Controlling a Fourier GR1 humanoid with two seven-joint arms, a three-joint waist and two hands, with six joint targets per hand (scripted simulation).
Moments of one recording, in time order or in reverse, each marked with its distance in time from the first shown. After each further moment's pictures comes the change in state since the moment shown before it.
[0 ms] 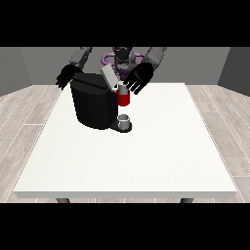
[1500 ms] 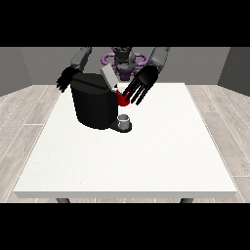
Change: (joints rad) left arm 0.009 0.047 -0.050 -0.002 -0.094 -0.049 -0.078; right arm -0.012 0.006 -0.011 0.016 0.001 -0.020 -0.019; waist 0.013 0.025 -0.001
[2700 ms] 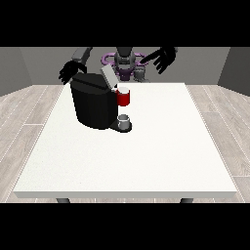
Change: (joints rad) left arm 0.236 -0.248 0.188 -0.070 0.255 -0.028 -0.004; right arm 0.182 -0.023 -0.091 0.126 -0.050 0.006 -0.056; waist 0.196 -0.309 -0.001
